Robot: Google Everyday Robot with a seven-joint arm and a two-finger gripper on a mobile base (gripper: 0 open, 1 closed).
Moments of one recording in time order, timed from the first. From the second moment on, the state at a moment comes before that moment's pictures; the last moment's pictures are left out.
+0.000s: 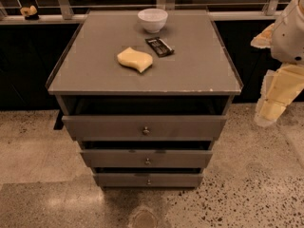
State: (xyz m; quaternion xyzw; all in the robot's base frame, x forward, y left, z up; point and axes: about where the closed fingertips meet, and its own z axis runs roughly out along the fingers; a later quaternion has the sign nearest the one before) arm 0.438 -0.217 0.976 -0.60 0.78 -0.03 0.16
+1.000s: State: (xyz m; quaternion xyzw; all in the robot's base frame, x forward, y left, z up) arm 0.404 -0.222 0.904 -0.60 0.78 -0.01 0.16
